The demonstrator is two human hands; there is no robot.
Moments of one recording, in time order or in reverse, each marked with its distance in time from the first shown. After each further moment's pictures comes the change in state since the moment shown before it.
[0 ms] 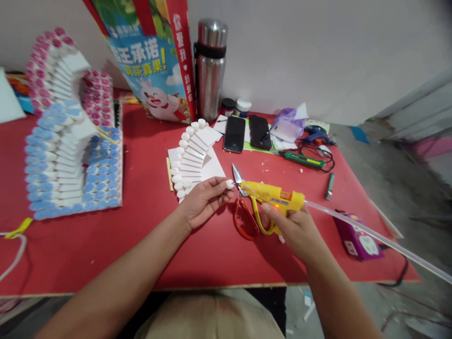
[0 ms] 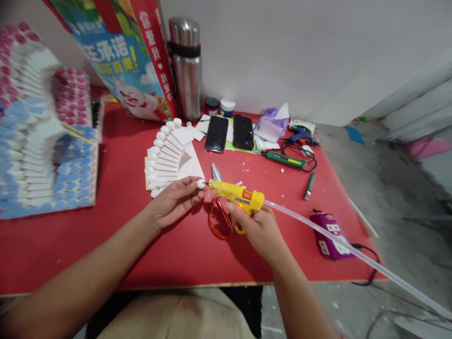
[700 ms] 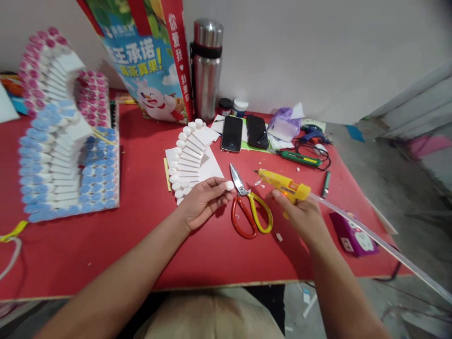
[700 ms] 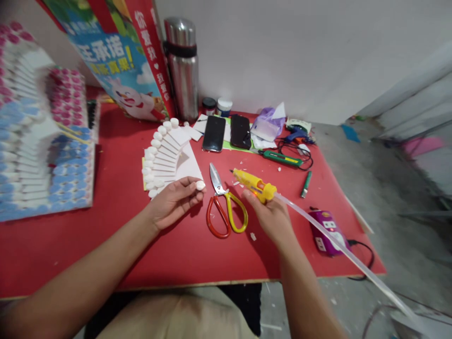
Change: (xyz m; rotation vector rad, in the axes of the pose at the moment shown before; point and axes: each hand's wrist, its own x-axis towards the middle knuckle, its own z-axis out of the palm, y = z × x) left_hand -0.004 -0.001 0.004 0.054 -0.022 0.015; right_hand 0.019 0.032 -0.026 -0.199 0.231 0.028
